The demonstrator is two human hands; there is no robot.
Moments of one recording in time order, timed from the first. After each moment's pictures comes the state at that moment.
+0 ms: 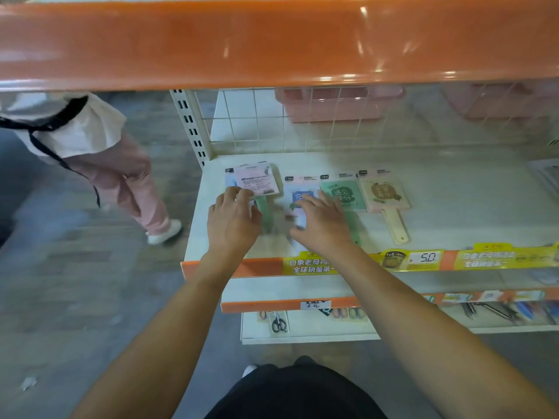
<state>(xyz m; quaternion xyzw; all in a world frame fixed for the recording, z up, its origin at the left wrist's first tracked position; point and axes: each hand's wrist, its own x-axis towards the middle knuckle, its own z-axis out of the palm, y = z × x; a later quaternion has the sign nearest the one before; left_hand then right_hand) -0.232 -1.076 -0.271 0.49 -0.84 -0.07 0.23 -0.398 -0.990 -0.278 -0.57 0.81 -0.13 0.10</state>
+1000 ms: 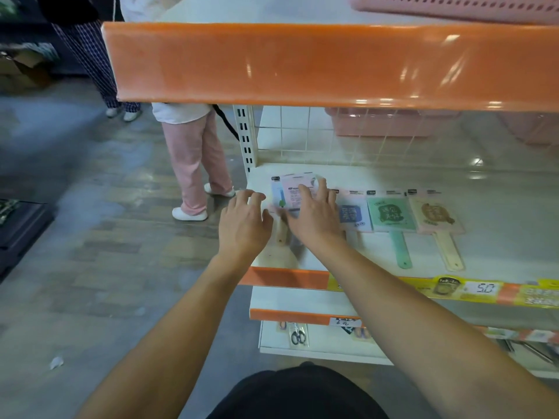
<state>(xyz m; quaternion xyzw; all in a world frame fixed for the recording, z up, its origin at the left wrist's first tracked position) -0.172 -1.113 -0.269 0.49 -0.83 -0.06 0.26 -0.322 -1.081 -0.283 -0.52 0.83 -0.19 0.02</state>
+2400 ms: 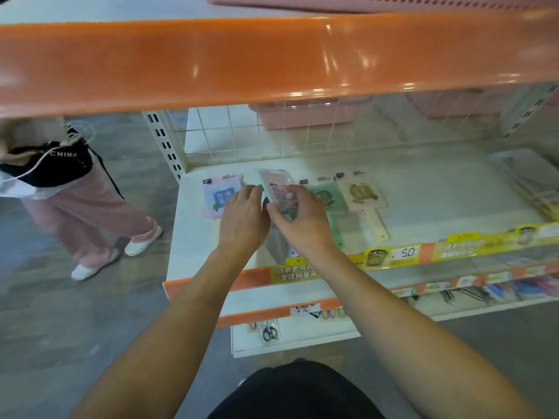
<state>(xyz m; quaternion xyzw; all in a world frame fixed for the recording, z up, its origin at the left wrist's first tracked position) -0.280 -1.078 -0.261 0.38 -0.89 -0.13 0.23 -0.376 -0.990 -0.255 -0.41 0.80 -0.43 0.11</state>
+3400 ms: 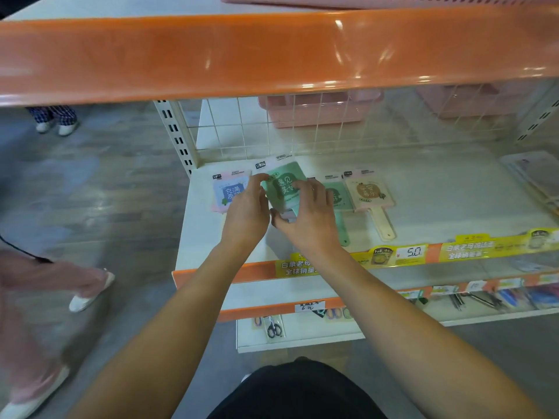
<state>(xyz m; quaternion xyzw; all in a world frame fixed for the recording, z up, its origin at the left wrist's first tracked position) -0.267 -1.065 -0.243 0.40 -0.82 -0.31 0.27 -0.377 -0.991 -0.266 -0.49 0.79 -0.36 -0.07</state>
